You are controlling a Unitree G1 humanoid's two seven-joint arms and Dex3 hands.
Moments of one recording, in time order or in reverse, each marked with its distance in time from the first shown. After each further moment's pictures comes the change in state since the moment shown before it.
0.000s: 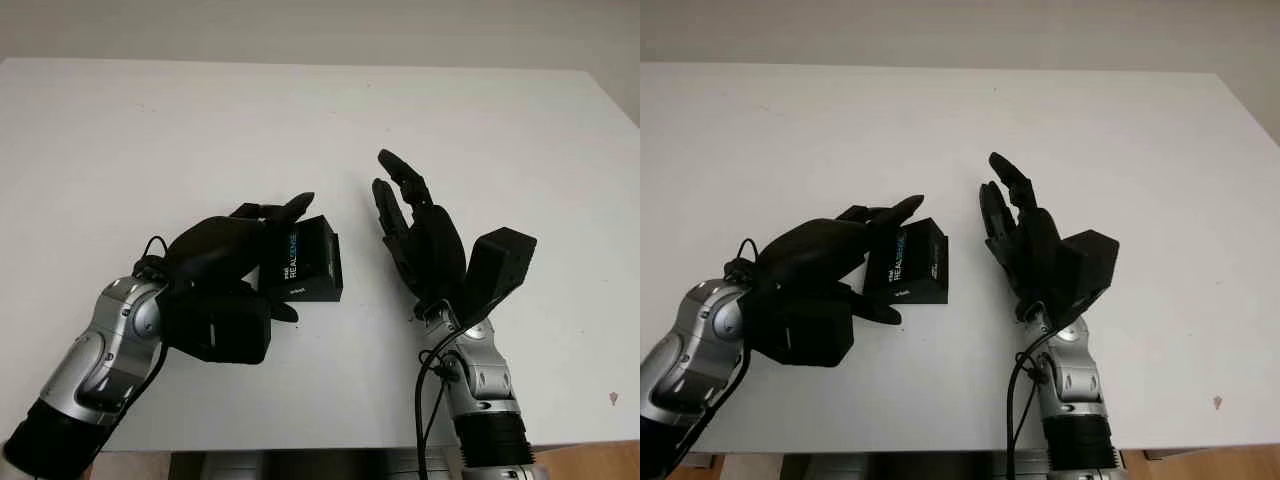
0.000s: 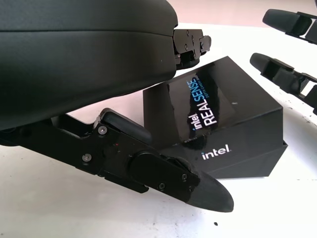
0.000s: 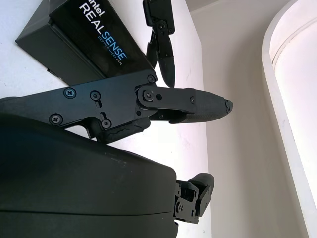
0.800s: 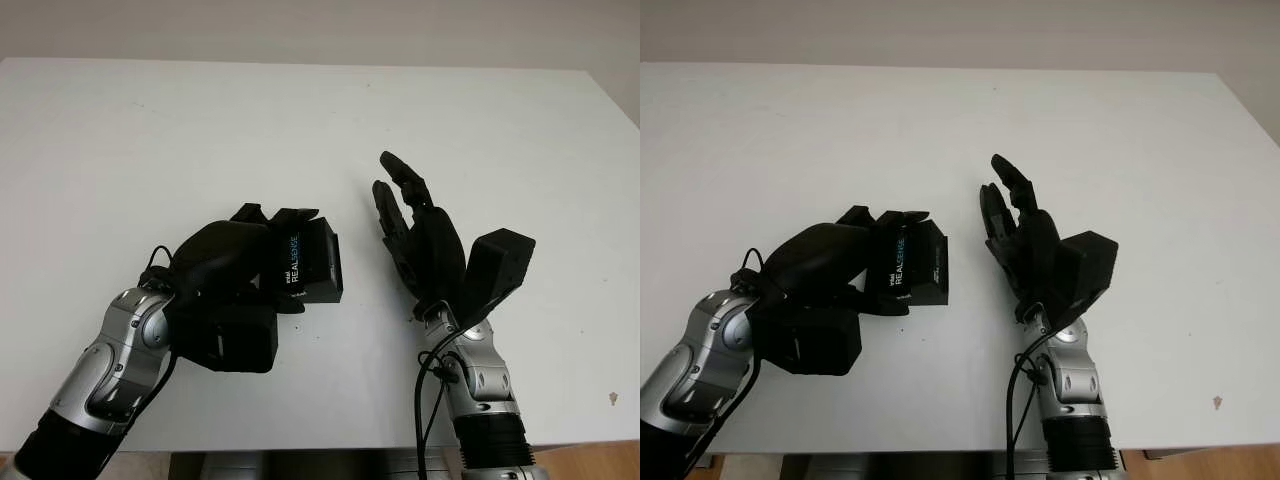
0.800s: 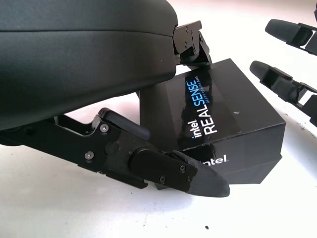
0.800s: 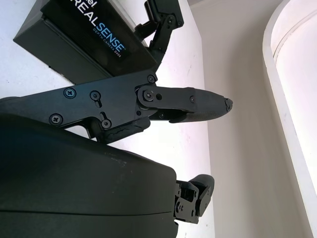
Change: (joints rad) left arm 0.004 -0.030 0.019 0.028 -0.032 -0.019 0.013; right arm 0.005 0.003 0.001 -0.003 0.000 0.006 -0.021
